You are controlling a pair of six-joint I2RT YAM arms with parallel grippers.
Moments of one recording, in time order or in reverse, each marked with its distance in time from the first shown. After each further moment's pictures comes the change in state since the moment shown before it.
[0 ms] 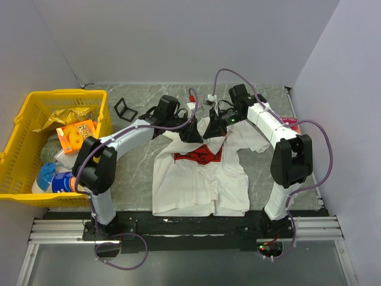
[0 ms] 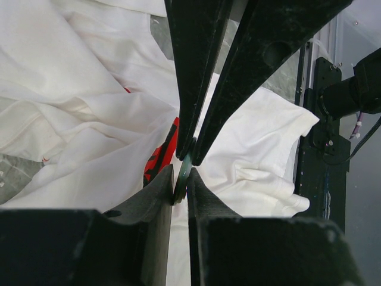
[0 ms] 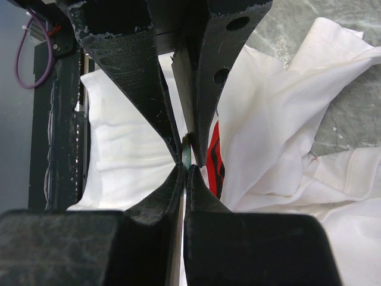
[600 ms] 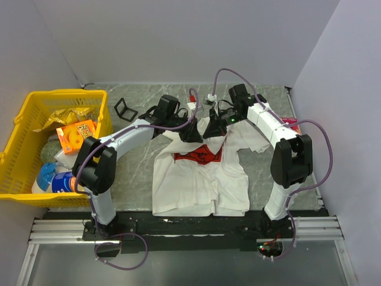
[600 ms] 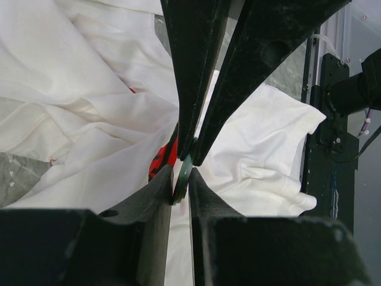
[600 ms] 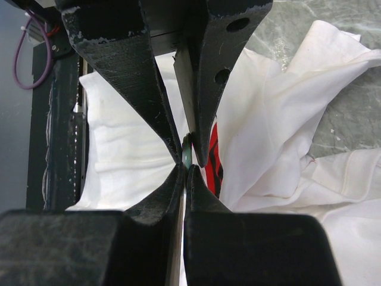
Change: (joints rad) left arm 0.000 0.000 0.010 -0.019 -0.010 0.032; right arm 0.000 0.000 0.000 0.008 -0.001 0.001
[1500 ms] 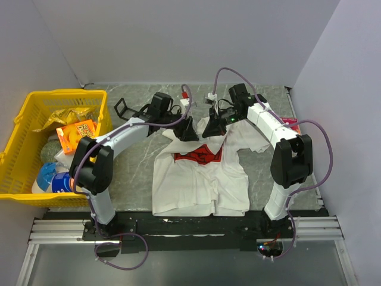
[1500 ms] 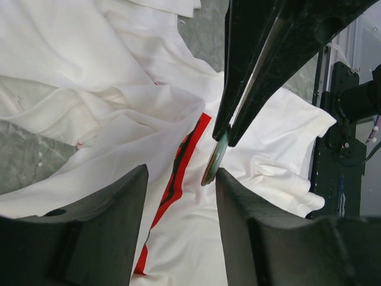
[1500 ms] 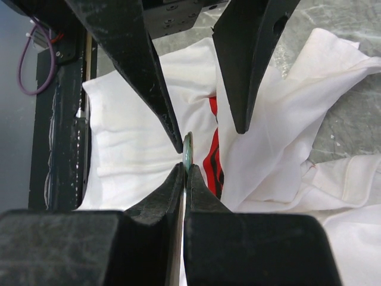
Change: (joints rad) left arm 0.053 -0.014 -0.012 0.000 0.003 0.000; right arm 0.000 0.000 0.000 0.010 -0.014 0.013
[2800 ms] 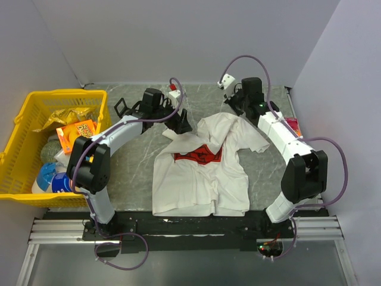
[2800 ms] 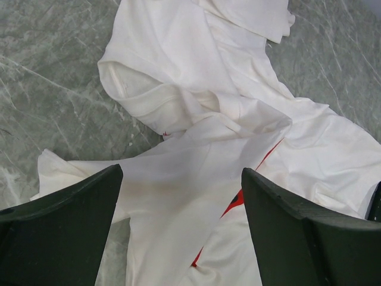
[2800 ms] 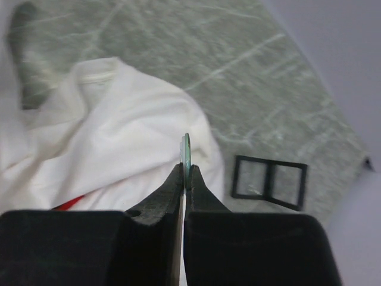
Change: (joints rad) left arm 0.080 -0.009 -0.008 0.074 -0.184 -0.051; right arm -0.029 -0.203 -0.159 0.524 0.936 0.189
